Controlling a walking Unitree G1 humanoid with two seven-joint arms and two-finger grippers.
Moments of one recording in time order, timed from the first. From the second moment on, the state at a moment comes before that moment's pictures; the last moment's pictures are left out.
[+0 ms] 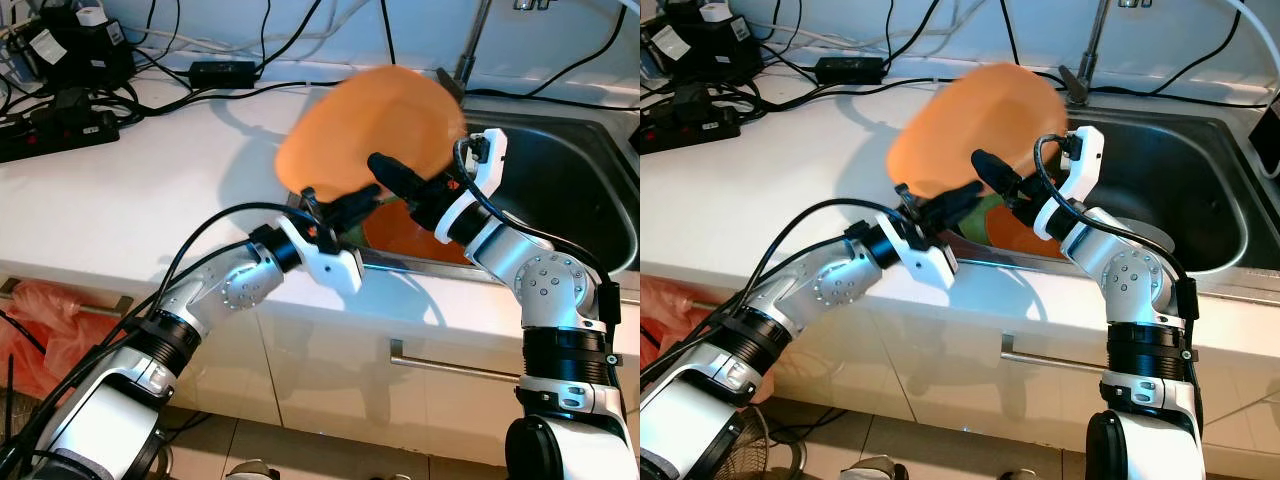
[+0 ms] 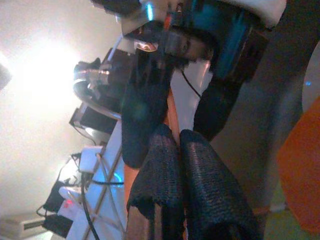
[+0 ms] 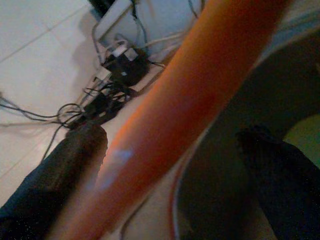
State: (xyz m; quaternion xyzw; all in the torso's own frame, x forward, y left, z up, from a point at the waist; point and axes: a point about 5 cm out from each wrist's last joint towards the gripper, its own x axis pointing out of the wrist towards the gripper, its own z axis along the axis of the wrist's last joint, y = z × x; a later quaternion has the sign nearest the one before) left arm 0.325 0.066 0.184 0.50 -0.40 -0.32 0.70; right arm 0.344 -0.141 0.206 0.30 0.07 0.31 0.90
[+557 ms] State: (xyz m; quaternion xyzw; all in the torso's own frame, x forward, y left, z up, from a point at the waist) left arm 0.324 0.067 0.180 0.50 -0.40 -0.32 0.70; right arm 0.354 -0.148 0.214 0.29 0.04 0.26 0.92
